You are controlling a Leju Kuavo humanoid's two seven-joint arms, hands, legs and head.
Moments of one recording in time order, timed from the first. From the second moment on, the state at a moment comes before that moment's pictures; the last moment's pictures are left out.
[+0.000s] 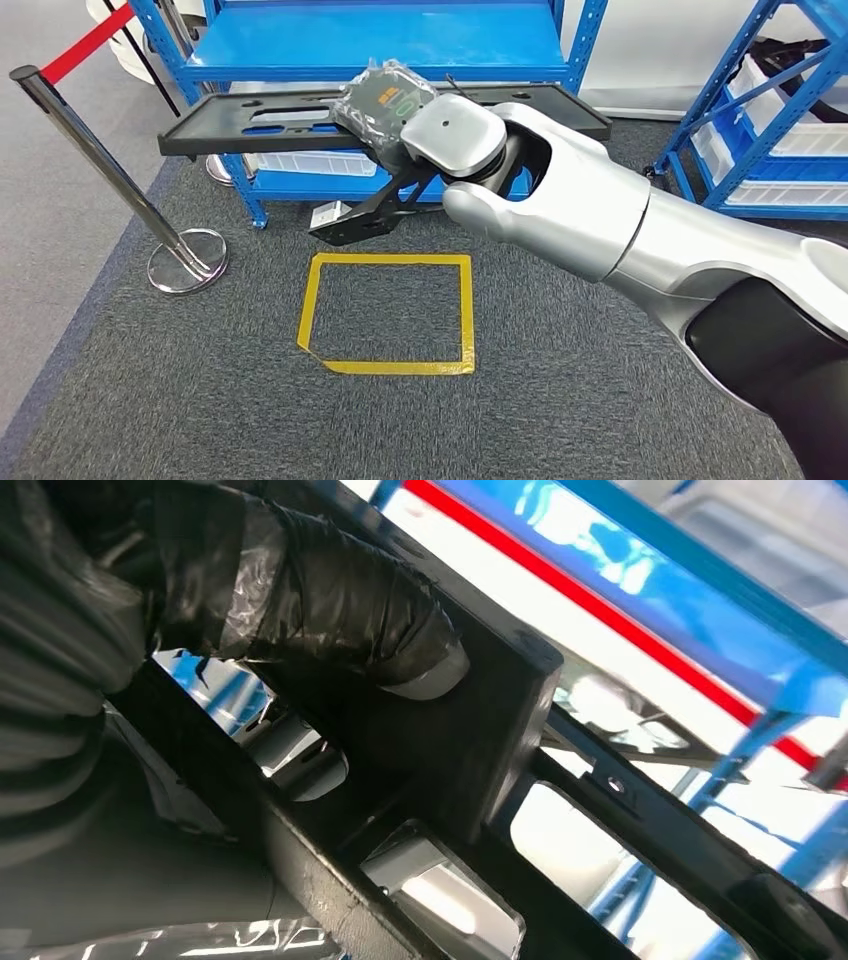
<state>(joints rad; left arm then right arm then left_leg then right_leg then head) -0.08 -0.06 -1.14 -0.14 1.31 0.20 -0.22 -1.52 0.01 1.13 -1.10 0.74 0.40 0.11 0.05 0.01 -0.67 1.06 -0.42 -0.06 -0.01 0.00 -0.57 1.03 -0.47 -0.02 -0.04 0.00</state>
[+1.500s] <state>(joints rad) -0.08 -0.05 -1.17 -0.14 1.31 0.19 -0.25 -1.53 0.00 1.14 -1.08 0.72 0.41 0.10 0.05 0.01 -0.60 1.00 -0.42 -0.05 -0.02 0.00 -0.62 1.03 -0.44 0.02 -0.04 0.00</state>
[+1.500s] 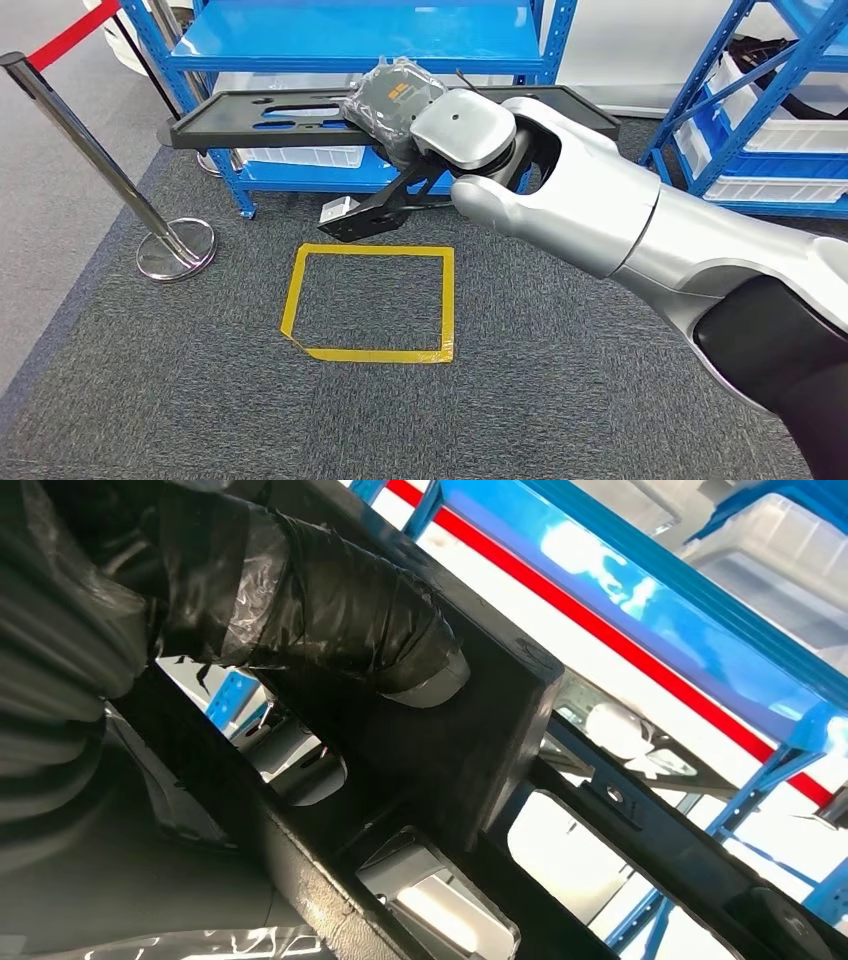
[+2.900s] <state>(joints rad) -0.08 -0.05 -1.19 -0.14 1.31 0.19 -0.25 -1.53 -0.02 1.15 -1.10 0.73 0.41 0.11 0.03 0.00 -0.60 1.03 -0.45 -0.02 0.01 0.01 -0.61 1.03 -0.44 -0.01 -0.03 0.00</state>
